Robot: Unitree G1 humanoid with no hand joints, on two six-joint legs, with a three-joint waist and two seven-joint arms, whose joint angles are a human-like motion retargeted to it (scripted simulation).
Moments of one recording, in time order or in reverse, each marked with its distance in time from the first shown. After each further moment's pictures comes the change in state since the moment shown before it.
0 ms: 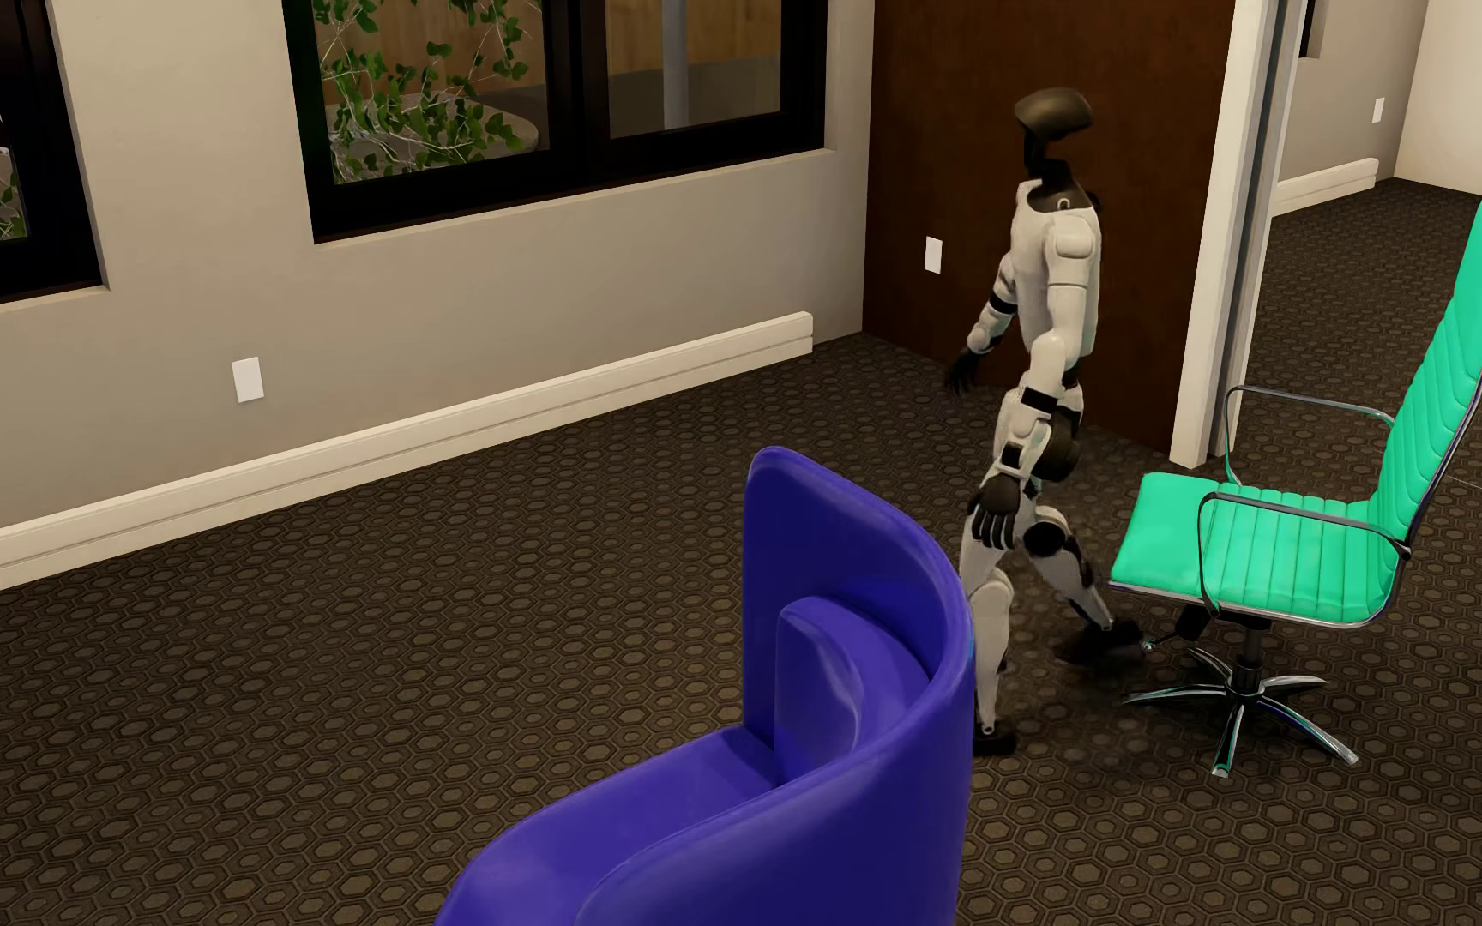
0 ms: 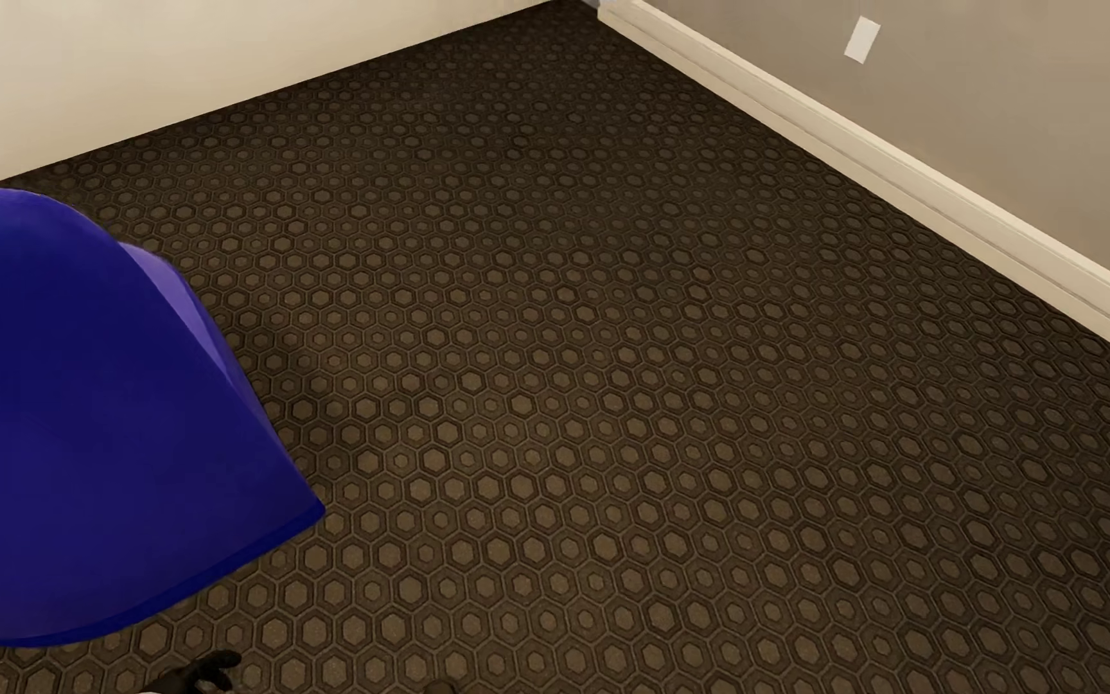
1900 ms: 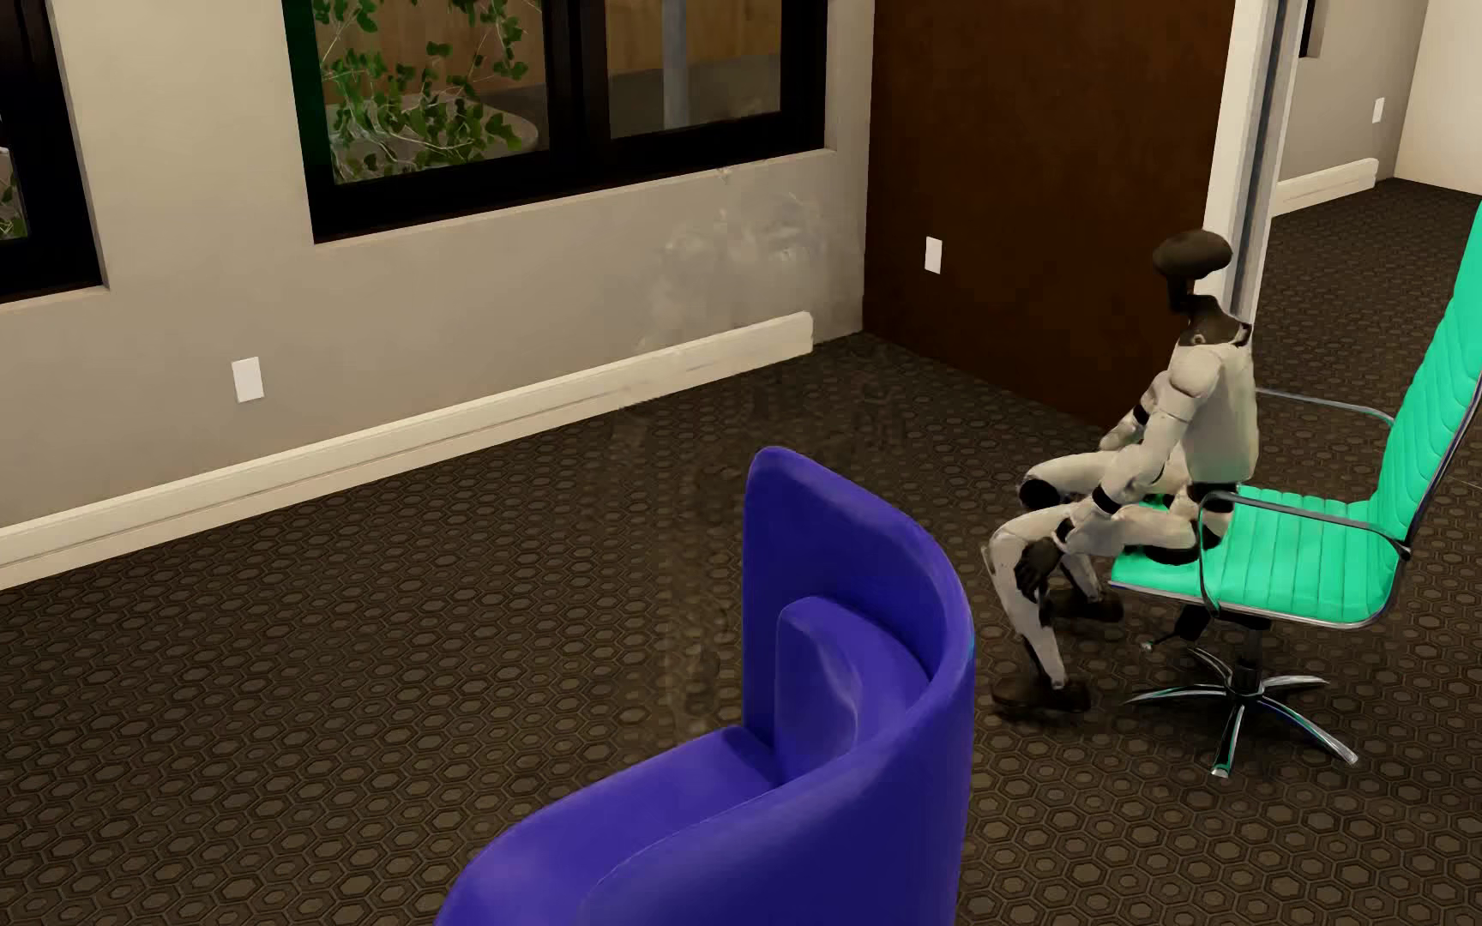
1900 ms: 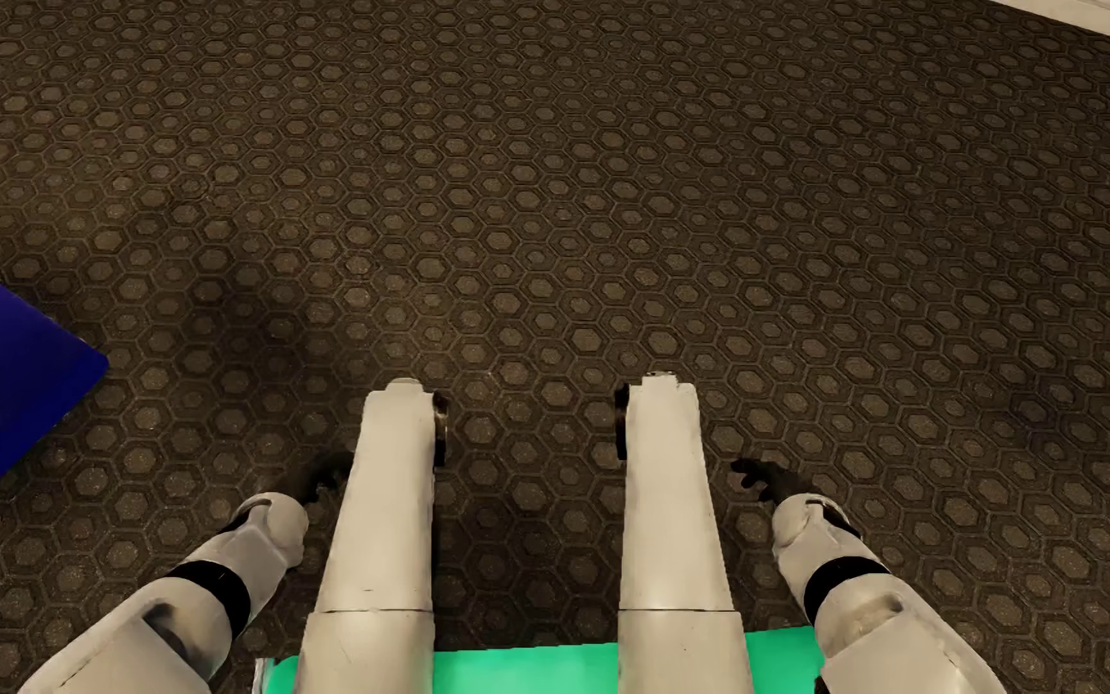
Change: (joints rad) body -0.812 -1.335 -0.047 -0.060 0.191 0.028 -0.194 0.318 0.413 1.456 1.444 -0.384 -0.504 -0.326 -0.244 -0.103 0.092 0.095 -0.204 -0.189 0.207 -0.057 0.004 -0.103 -0.018 0.015 0.095 0.082 0.054
